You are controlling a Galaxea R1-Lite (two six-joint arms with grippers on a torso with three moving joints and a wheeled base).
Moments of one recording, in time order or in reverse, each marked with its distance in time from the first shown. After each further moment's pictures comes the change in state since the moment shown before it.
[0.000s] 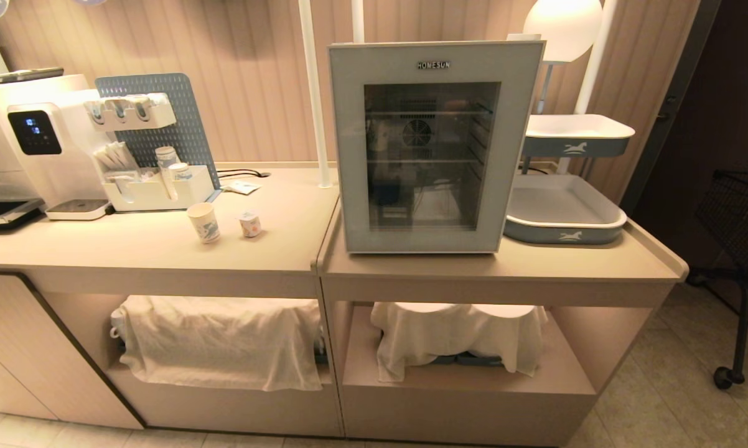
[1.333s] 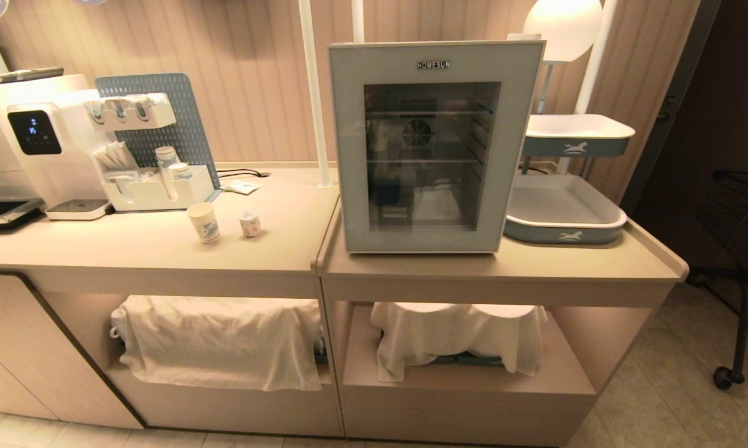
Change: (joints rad) left arm 0.000 0.000 0.000 0.000 0.000 0.000; right arm 0.000 0.000 0.001 0.000 0.000 -0.002
